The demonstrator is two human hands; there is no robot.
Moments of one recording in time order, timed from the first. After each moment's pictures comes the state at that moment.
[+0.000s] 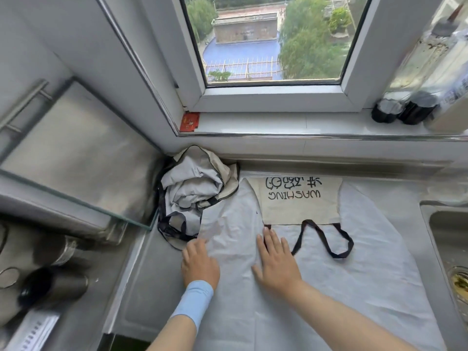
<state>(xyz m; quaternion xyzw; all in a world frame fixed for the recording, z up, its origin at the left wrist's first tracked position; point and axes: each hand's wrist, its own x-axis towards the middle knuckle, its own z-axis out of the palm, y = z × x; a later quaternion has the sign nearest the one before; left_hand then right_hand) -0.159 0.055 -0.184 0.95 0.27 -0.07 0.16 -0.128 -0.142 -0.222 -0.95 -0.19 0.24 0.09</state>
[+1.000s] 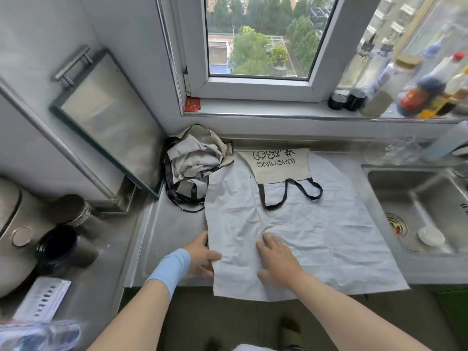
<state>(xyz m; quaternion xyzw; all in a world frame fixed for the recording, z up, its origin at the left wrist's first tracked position) -0.261 0.144 -0.127 0.68 0.20 -0.42 0.56 -0.286 -0.110 -0.184 -0.95 -0.13 0.26 0.07</state>
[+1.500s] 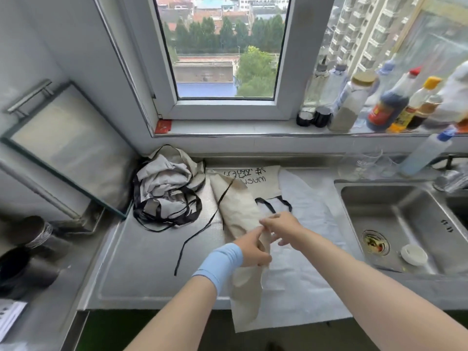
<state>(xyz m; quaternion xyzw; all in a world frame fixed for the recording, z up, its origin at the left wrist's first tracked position) -0.220 -0.094 -0.082 0.82 -0.08 -0.37 0.42 -0.184 -0.242 -0.079 -0.82 0.18 0.27 0.48</state>
